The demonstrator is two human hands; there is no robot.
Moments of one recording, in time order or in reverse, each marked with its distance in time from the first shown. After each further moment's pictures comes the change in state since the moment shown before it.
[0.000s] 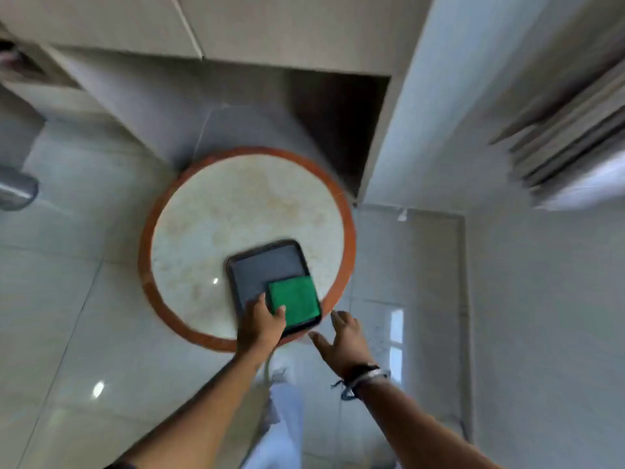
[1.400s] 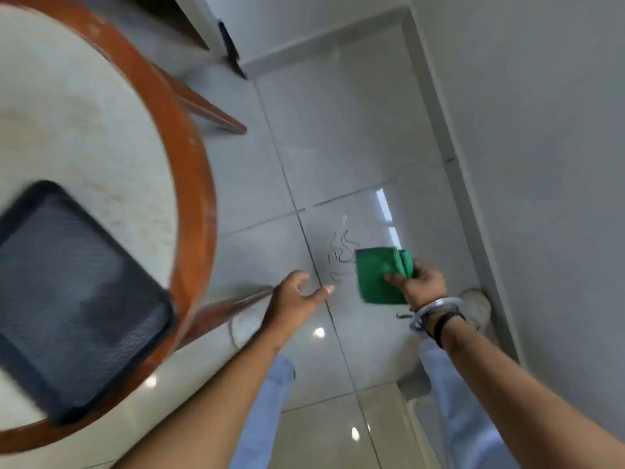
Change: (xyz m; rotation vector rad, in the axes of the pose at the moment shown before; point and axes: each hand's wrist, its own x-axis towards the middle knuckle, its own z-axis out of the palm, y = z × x) left_hand 0.051 -0.028 0.358 0.050 -0.620 0.100; right_hand 0.060 0.383 0.077 0.866 0.342 0.824
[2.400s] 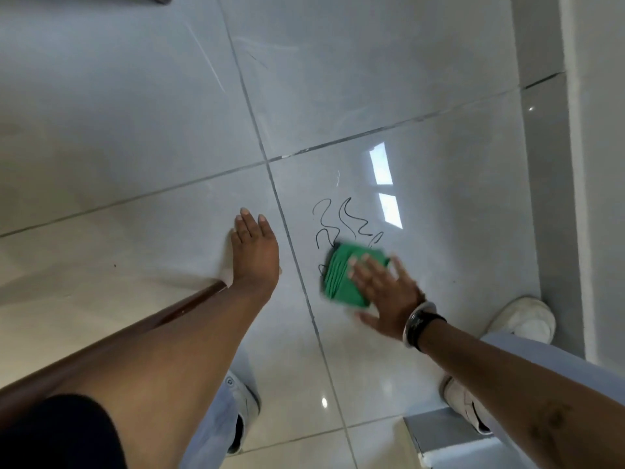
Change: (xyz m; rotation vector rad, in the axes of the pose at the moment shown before) left_hand 0.264 -0.135 0.100 1.142 0.050 0.079; right_hand 0.205 0.203 0.077 -1.650 -0.349 -0.941
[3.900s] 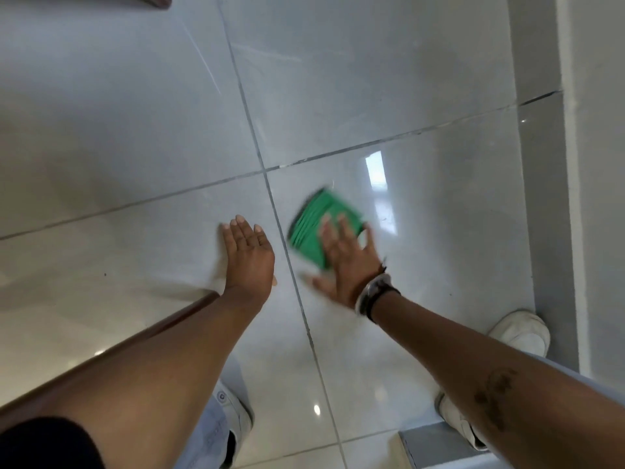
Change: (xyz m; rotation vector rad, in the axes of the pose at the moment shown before) left_hand 0.005 -0.004 0.001 0.227 0.067 0.062; right_hand 0.085 -0.021 -0.041 0.118 0.102 0.212
